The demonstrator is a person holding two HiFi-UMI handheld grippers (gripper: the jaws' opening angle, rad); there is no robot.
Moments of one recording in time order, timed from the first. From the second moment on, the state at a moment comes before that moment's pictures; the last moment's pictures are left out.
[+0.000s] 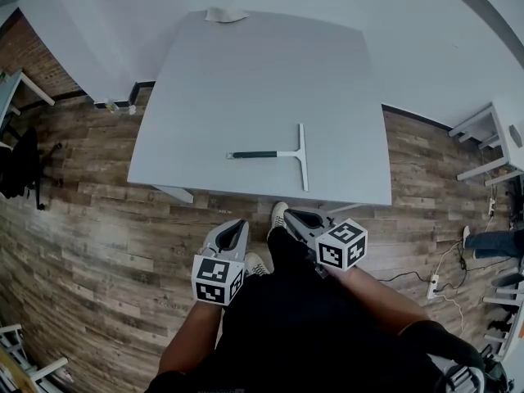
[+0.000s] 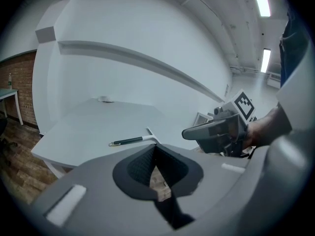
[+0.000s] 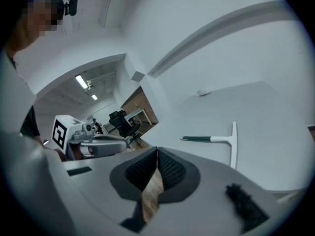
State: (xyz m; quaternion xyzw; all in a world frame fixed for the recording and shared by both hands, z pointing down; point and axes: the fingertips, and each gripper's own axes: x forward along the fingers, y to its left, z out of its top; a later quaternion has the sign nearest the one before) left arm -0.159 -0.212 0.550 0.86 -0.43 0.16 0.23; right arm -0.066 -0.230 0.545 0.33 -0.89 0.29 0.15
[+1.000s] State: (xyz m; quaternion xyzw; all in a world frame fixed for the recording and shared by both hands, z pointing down) left arm -0.186 -0.301 0.557 0.81 -0.49 0.19 0.25; right arm -0.058 -0.416 0.720 0.12 -0.85 -0.04 0.52
